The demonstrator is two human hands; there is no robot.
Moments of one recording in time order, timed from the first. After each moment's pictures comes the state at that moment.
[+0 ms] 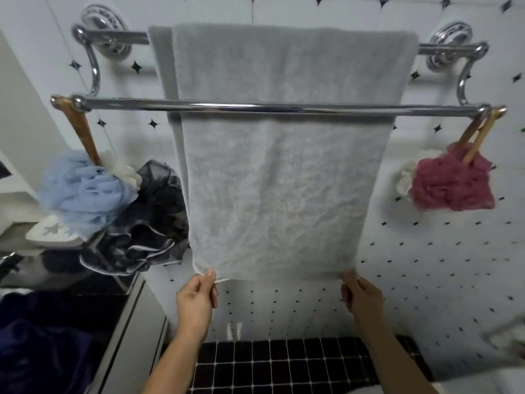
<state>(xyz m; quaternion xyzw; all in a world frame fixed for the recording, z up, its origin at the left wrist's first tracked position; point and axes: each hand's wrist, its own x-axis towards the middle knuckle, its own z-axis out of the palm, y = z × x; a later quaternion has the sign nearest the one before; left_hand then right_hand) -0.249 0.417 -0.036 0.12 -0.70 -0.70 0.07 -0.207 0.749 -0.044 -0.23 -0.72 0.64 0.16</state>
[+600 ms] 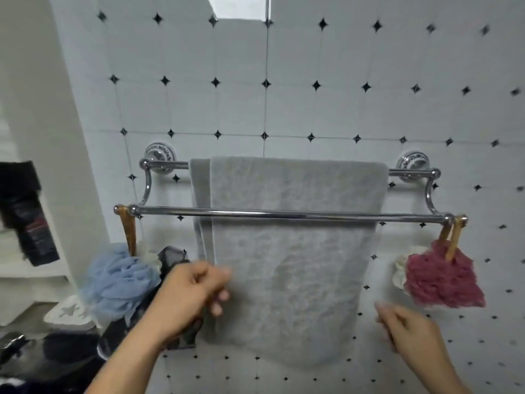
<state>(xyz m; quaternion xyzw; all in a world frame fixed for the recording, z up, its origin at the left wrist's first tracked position) -0.254 0.400 0.223 -0.08 -0.80 -0.60 0.02 -0.209 0.769 0.146 -0.18 -0.87 0.42 0.20</state>
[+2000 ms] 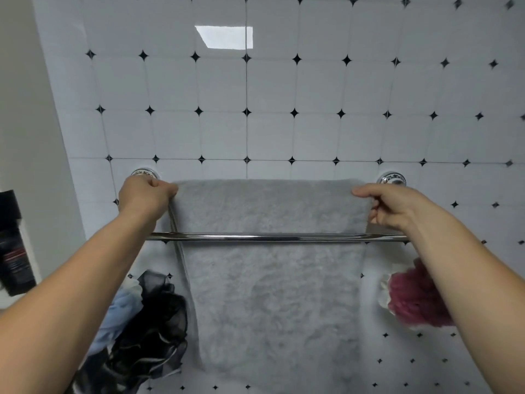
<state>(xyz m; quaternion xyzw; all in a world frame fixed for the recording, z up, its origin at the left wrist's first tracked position) -0.375 0.382 0.362 0.08 -0.77 -0.54 0.32 -0.323 0.793 0.373 -0.09 -0.66 0.75 0.06</state>
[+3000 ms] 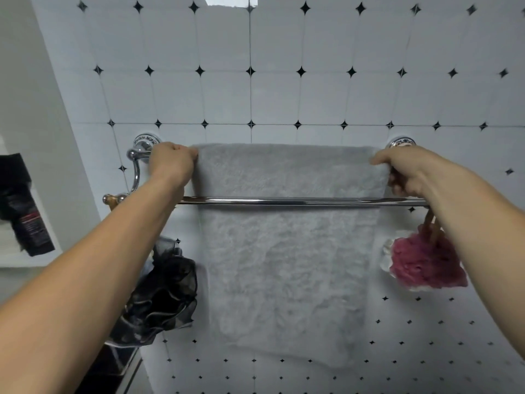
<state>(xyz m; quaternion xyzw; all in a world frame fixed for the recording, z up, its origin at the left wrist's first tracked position) -0.358 0.422 0.360 0.03 -0.72 -0.63 0.28 -0.305 0.795 0.381 -0.18 -0.79 0.57 0.11</state>
